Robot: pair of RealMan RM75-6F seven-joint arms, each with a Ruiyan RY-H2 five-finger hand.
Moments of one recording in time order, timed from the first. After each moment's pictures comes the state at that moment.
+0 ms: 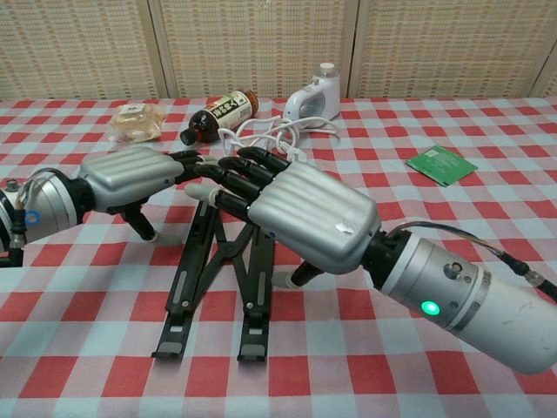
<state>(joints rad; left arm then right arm) -0.78 -1.65 -0.03 -1.07 1.54 0.98 0.03 0.76 -1.99 -0.01 -0.90 -1.83 1.31 -0.25</state>
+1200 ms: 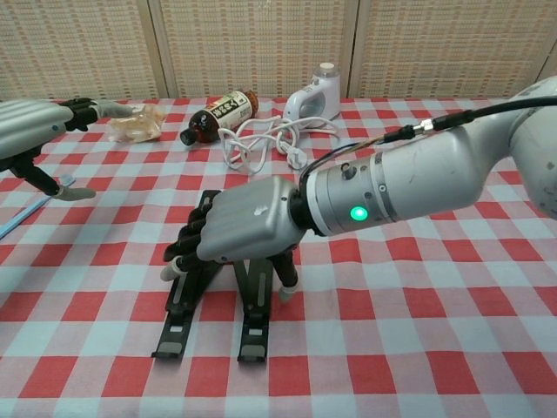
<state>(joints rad) -0.62 -1.46 -0.05 -1.18 1.49 1.15 0.00 1.28 -1.63 -0.01 -1.28 -1.78 0.53 -0.09</state>
